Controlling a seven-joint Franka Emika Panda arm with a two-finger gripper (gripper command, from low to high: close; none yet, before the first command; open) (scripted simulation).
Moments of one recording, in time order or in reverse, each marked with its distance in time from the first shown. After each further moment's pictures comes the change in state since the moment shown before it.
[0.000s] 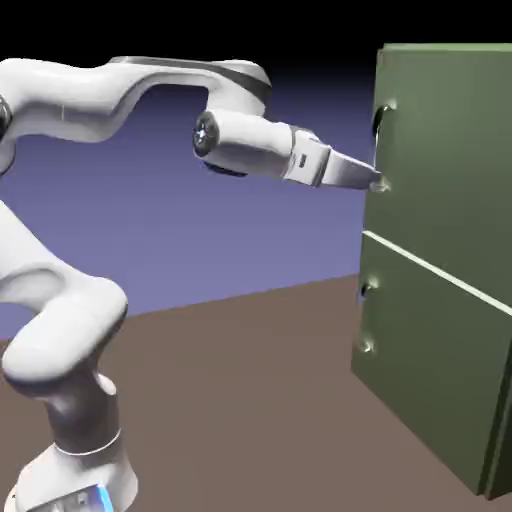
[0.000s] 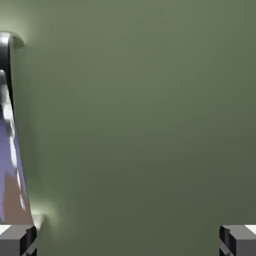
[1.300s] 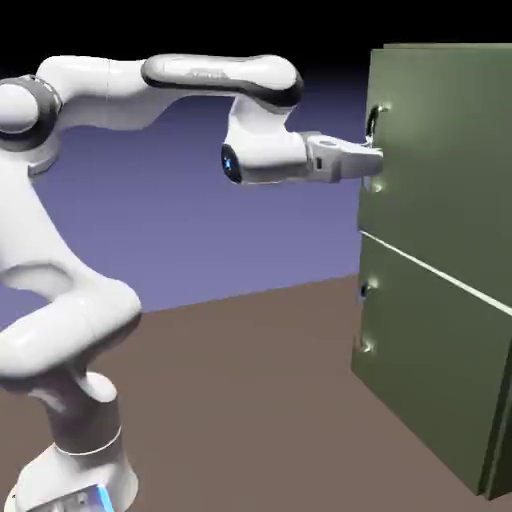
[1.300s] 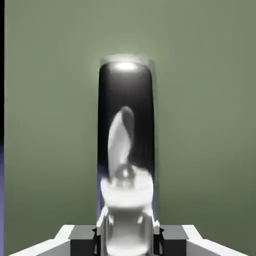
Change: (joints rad) arm -0.210 0.122 0.224 0.237 0.945 -0.079 -0.909
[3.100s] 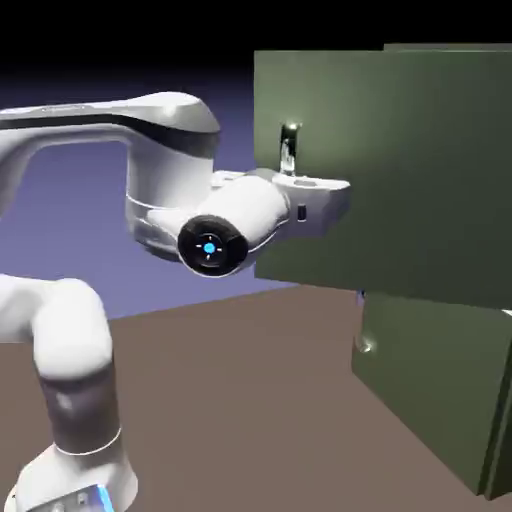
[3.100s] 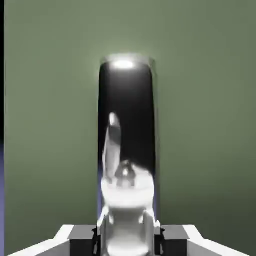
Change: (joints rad) arm 0.825 -0.469 -1.542 -0.469 -1.844 -0.987 0.774
